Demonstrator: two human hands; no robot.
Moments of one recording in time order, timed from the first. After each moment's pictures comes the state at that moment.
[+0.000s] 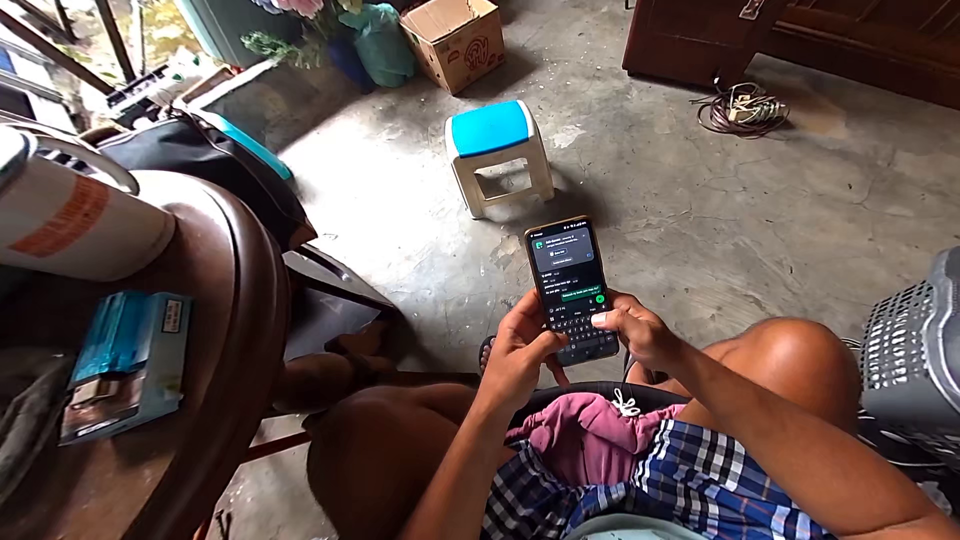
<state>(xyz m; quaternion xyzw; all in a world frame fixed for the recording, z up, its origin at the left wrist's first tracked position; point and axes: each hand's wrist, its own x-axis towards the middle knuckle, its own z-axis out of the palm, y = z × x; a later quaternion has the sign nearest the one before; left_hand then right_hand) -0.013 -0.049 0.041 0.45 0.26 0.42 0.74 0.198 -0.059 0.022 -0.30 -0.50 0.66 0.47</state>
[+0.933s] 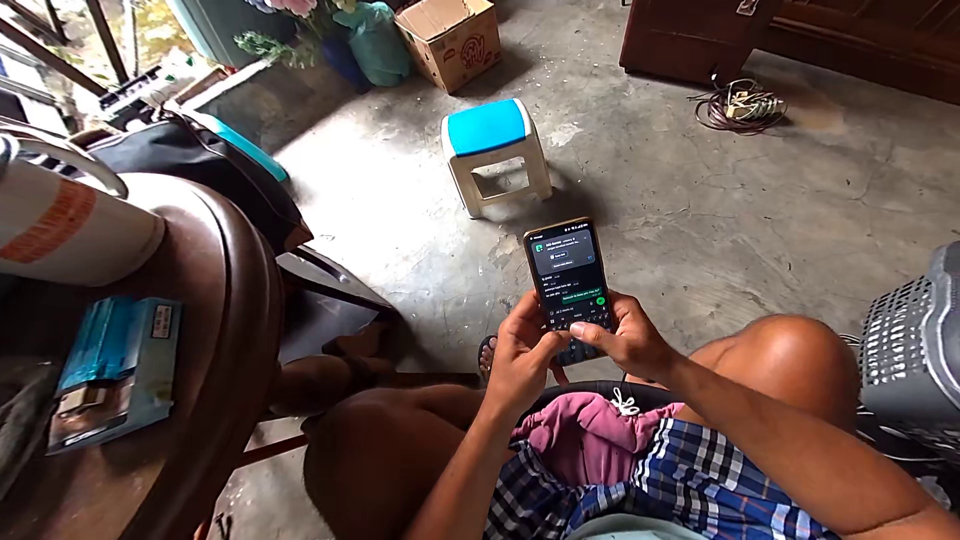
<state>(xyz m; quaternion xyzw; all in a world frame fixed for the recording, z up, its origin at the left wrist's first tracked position) -0.005 -0.055 0.036 0.48 0.29 0.46 0.69 0.182 -0.067 0.023 -0.36 -0.52 0.57 0.52</state>
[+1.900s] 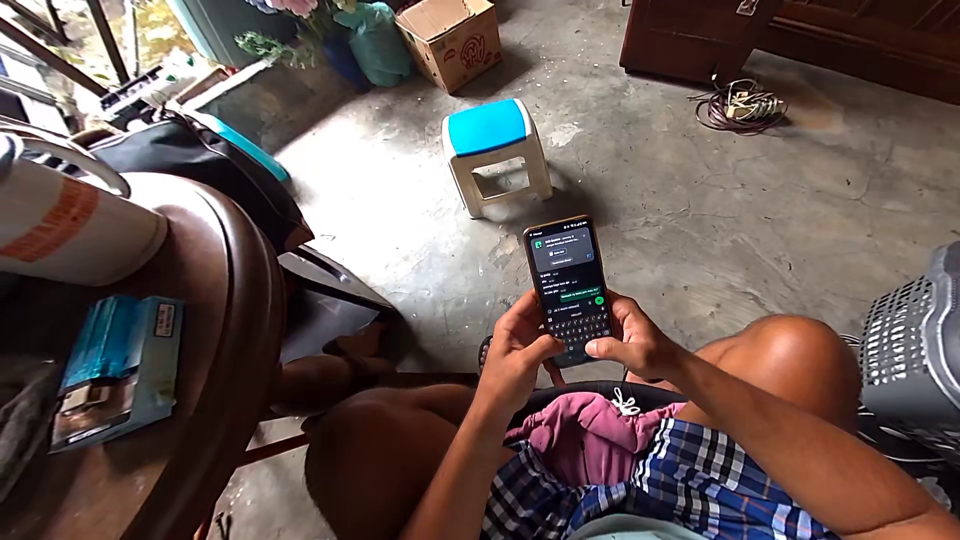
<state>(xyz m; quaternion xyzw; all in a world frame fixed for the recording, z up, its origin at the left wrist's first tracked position) -0.014 -0.050 0.040 0.46 0.26 0.43 0.73 0.194 -0.066 0.019 -0.30 -0.56 0.62 0.47</state>
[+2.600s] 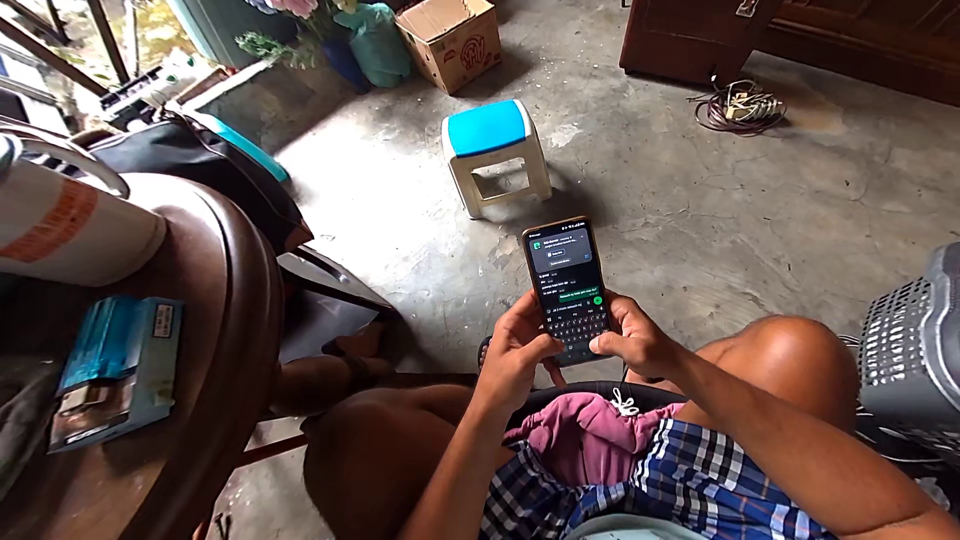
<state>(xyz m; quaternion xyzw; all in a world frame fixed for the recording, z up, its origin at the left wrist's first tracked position) -0.015 -0.048 0.039 0.44 0.25 0.43 0.75 0.196 -0.064 0.024 -0.31 -0.55 0.63 0.46</state>
